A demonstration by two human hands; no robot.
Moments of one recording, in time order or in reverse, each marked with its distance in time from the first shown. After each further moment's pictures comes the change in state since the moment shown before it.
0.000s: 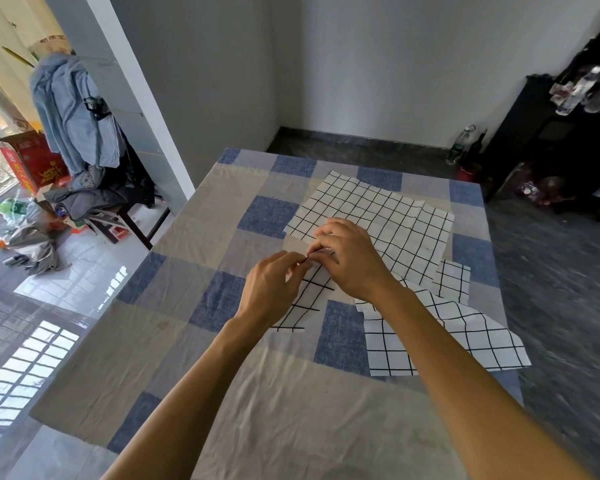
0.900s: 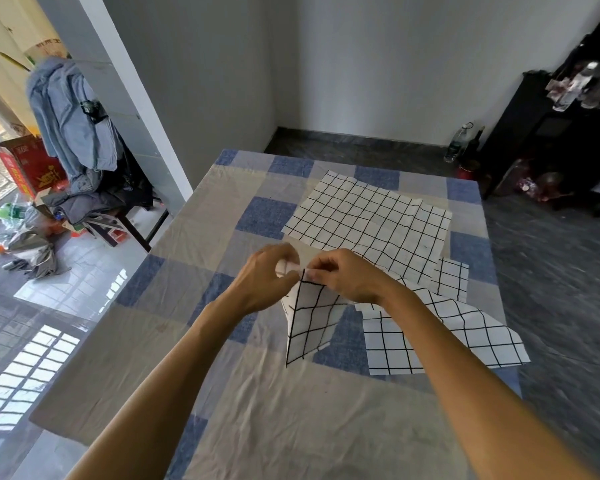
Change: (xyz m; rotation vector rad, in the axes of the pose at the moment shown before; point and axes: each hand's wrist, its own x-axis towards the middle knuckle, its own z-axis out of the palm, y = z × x) left_hand 0.020 -0.015 -0.017 -0.092 -0.372 -0.141; right_hand -0.012 -0.003 -0.004 0.512 -0.374 0.342
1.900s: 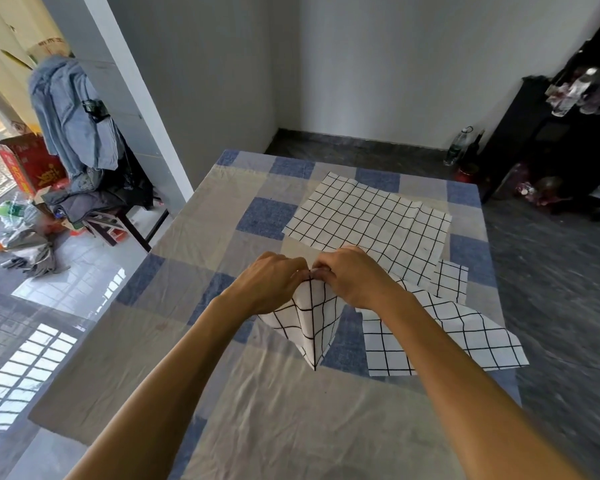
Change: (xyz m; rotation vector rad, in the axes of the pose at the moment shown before) left_hand 0.001 0.012 -0.001 0.463 -0.127 0.166; right_hand 0.000 0.003 0.002 -0.650 0.139 -0.123
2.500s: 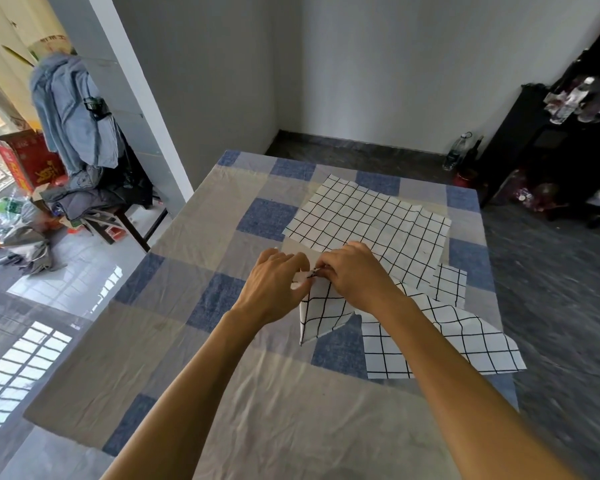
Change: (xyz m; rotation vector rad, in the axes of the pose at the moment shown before) left_hand -0.004 0.003 0.024 -0.062 0.294 -0.082; right_hand 0.005 0.001 0.004 -0.124 0.129 -0.072
